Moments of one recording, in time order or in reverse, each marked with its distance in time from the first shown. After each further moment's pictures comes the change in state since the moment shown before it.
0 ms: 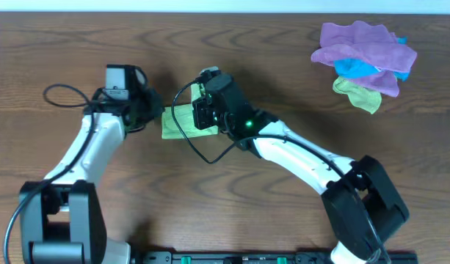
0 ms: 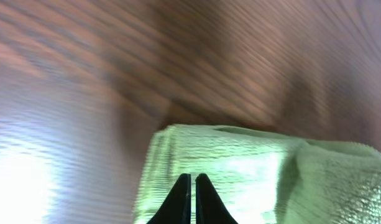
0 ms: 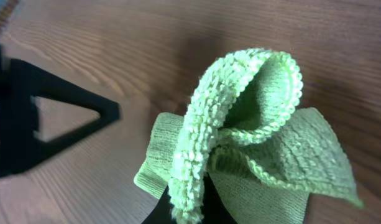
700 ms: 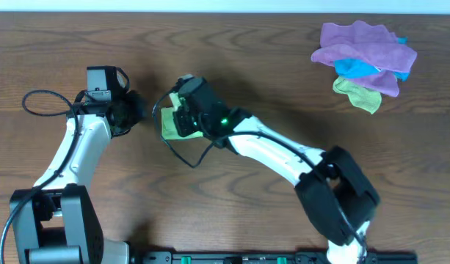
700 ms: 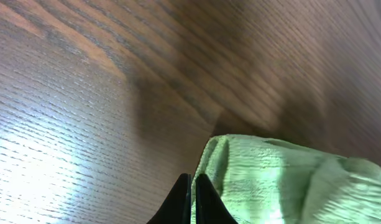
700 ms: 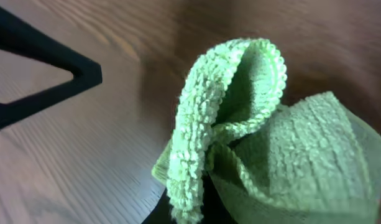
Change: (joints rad) left arm 0.080 -0.014 0.000 -0.064 -0.046 0.016; right arm 0.085 0.153 0.180 -0.143 -0.002 -0.059
